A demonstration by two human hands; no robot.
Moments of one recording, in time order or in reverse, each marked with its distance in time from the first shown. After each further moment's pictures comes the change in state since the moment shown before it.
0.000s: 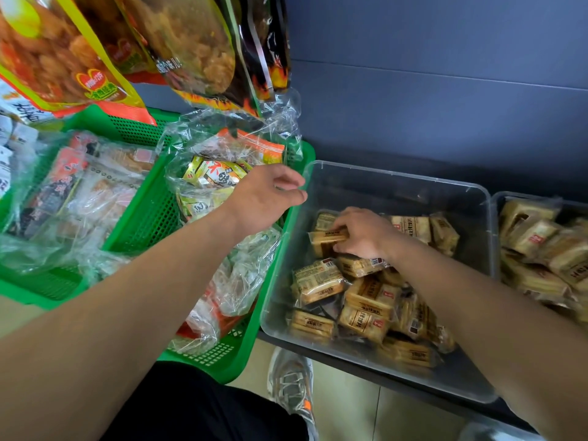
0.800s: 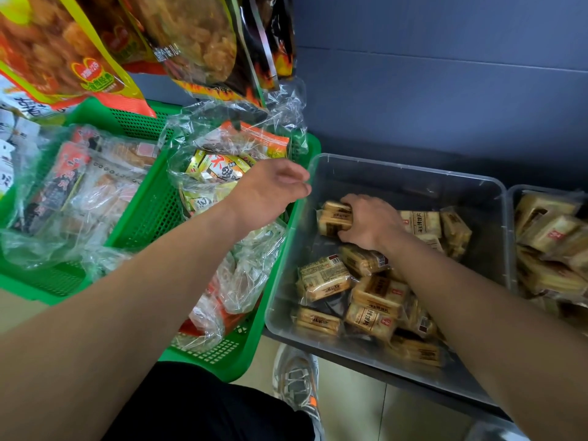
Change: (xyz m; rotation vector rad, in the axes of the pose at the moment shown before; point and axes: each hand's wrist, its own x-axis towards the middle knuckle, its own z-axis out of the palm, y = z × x) left_hand -0.002 0.002 -0.002 -0.068 -0.040 -0.055; right_hand 0.009 -0.004 0.004 -0.003 0.194 0.111
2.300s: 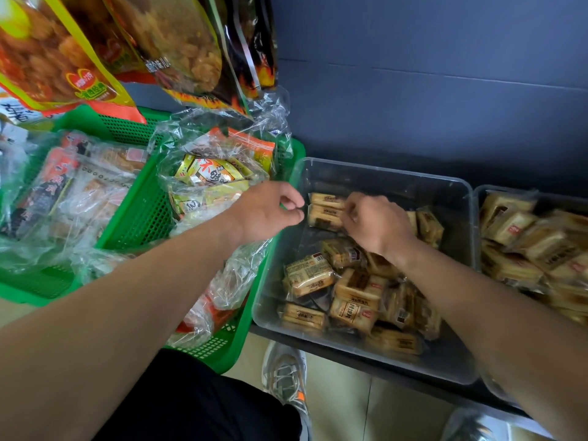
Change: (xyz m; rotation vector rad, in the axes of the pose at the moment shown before) left_hand -0.002 -0.012 0.012 0.398 -0.131 0.093; right_hand -0.046 0.010 -0.026 0.032 0.189 -0.012
